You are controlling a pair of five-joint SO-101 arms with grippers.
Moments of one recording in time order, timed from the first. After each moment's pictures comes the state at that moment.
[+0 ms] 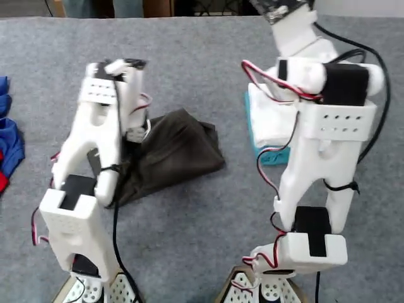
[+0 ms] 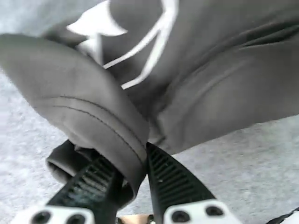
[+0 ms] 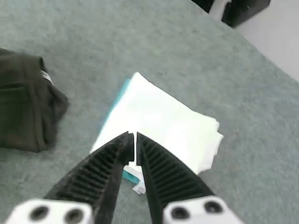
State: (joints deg) left arm 5.7 18.2 -17.6 100.3 2.9; right arm 3.0 1.4 -43.2 101.0 32.7
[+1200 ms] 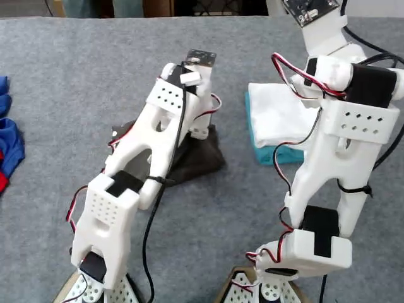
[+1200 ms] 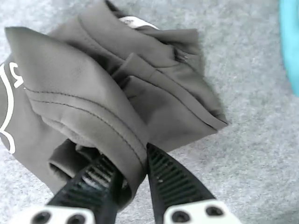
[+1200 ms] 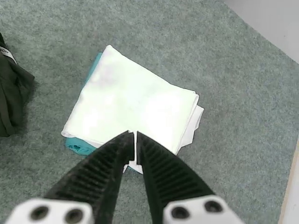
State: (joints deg) left arm 24.5 32.7 -41.2 100.3 15.9; right arm 10.5 1.4 -41.6 100.4 37.1
